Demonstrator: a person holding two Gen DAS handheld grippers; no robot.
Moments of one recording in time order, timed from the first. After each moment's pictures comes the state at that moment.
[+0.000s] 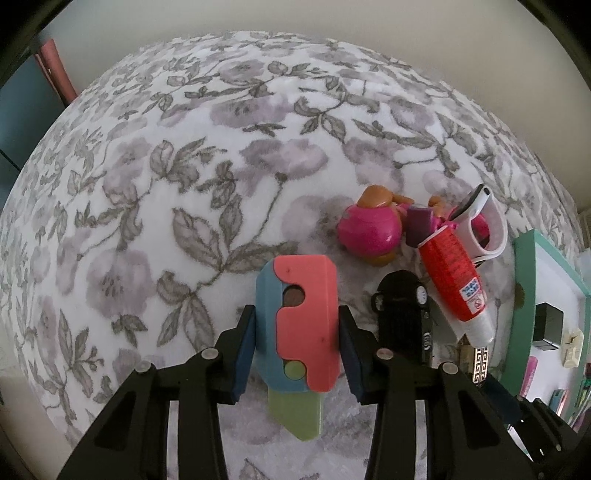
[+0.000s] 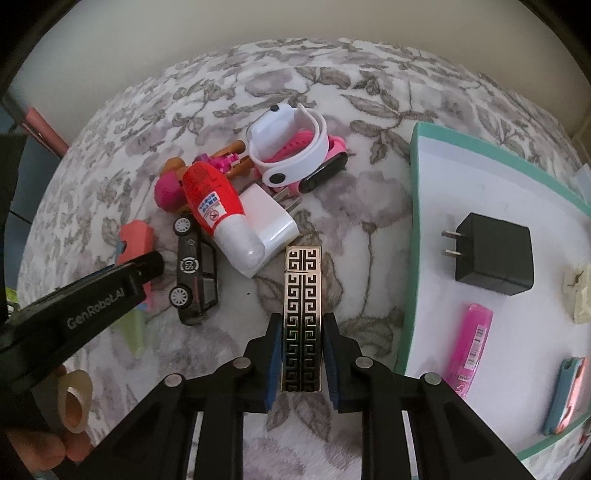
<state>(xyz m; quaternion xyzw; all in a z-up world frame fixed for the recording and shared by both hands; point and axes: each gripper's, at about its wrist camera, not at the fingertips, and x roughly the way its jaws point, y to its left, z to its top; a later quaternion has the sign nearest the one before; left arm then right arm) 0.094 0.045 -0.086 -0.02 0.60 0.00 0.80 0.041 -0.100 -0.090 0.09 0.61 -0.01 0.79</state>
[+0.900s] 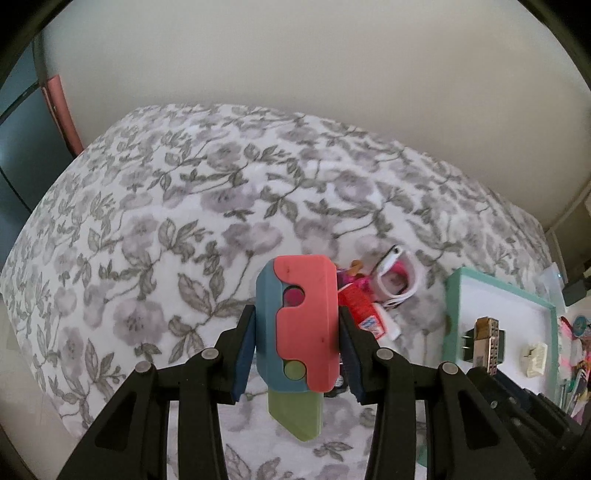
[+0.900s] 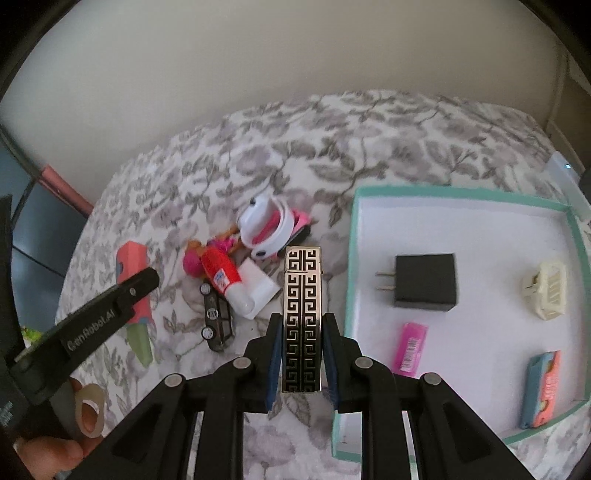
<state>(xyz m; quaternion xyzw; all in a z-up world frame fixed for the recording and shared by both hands) 0.072 0.013 -0.007 -0.01 0.51 -0.03 0.86 0.019 -0.152 -0.016 0.17 0.53 -0.02 0.83</state>
